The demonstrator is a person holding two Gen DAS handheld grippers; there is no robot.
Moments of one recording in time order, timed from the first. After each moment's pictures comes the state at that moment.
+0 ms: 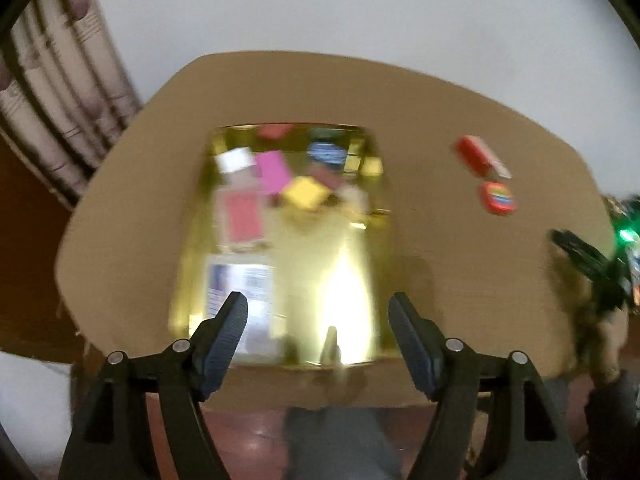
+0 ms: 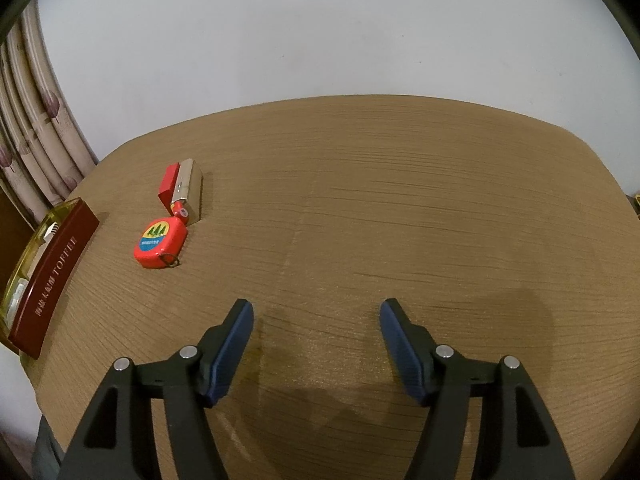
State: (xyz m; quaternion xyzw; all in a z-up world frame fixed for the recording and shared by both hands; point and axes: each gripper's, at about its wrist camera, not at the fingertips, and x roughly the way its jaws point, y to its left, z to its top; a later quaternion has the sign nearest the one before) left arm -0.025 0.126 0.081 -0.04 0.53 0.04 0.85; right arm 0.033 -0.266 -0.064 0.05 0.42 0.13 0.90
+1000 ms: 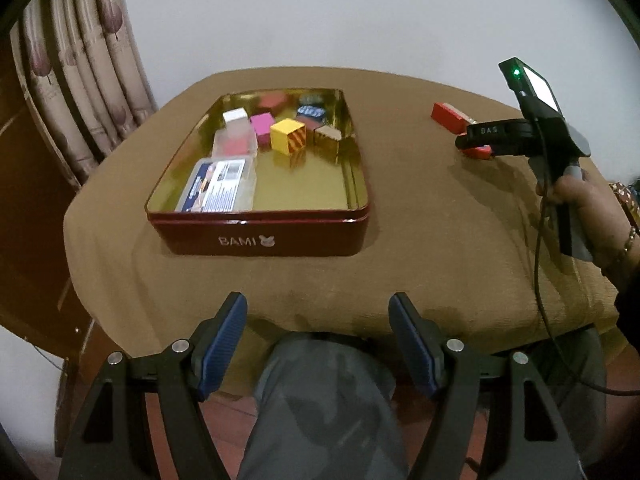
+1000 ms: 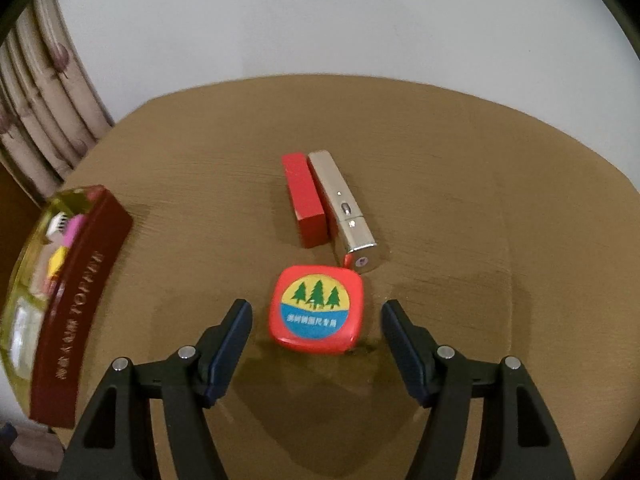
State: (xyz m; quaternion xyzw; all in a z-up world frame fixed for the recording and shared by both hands) left arm -0.133 0.083 0.021 -0.02 0.46 0.08 0.89; right arm 0.085 -0.115 -0.051 0.00 0.48 0.16 0.87
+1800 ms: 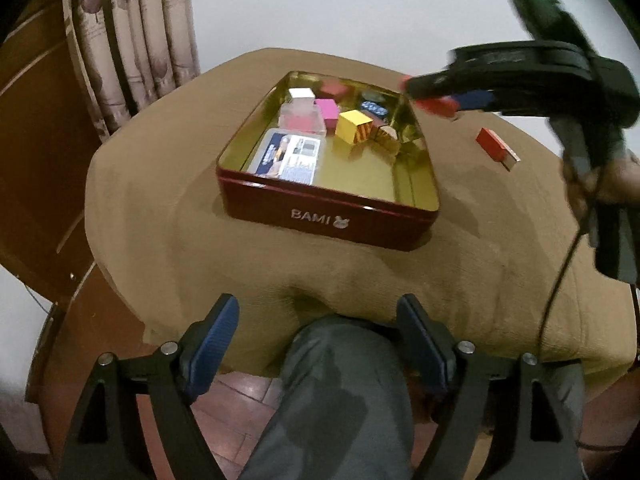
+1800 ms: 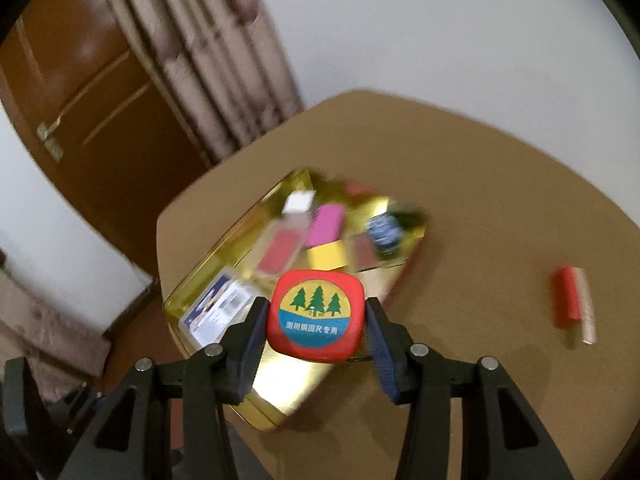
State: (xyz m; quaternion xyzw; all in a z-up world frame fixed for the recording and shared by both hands) left arm -0.157 0.135 0.024 -0.11 0.46 0.13 0.87; right arm 0.005 0.051 0.046 -0.07 0.44 0.42 0.79
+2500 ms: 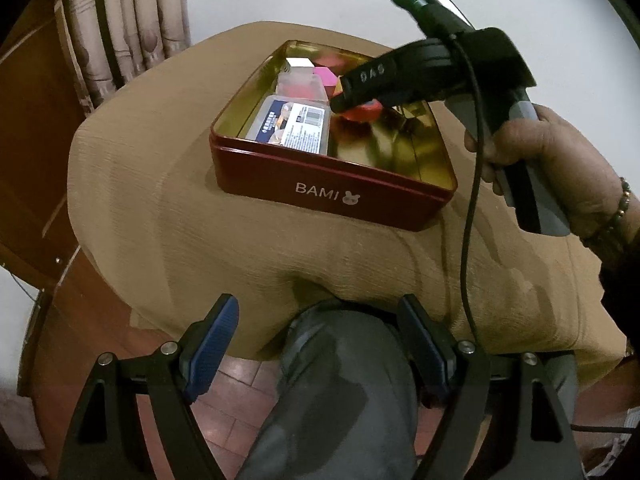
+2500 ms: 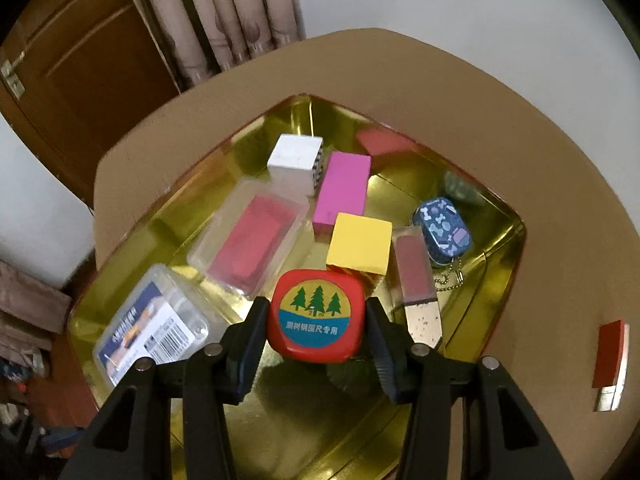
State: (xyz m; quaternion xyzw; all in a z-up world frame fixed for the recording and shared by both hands) left arm -0.152 0.146 0.006 -0.13 0.49 0.10 0.86; right arm 0.042 0.144 -0.019 -0.15 0.49 0.40 0.76
